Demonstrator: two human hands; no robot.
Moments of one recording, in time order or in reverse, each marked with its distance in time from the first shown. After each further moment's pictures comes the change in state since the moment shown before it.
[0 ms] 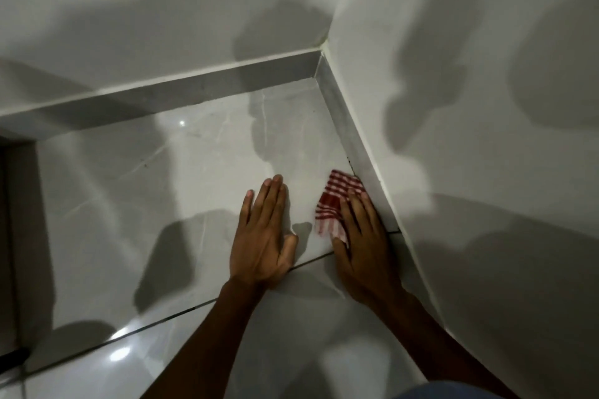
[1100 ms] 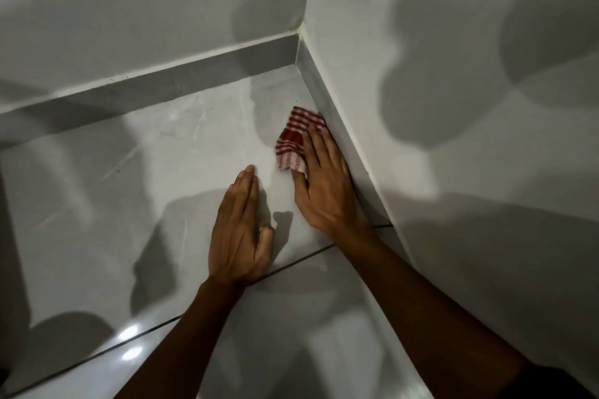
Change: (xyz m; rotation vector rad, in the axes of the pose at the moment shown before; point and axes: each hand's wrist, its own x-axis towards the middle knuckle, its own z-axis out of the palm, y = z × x) left_hand 0.008 -0.006 -0.003 -0.127 0.148 -0.032; right_hand 0.107 -0.031 0.009 0.042 0.070 0.009
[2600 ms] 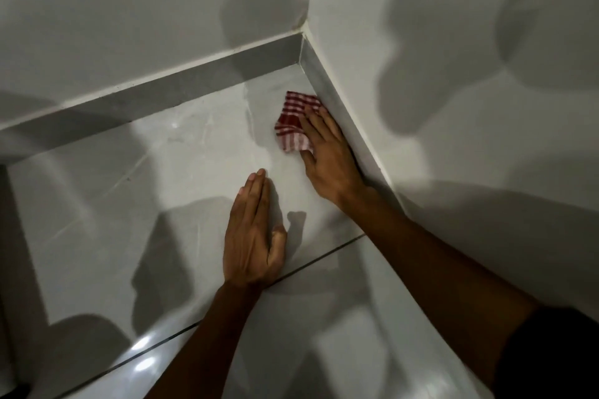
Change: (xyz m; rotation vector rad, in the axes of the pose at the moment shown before) left_hand 0.000 -0.003 -0.001 -0.047 0.033 0.036; right_hand 0.045 0.005 0.004 0.118 0.013 -0.095
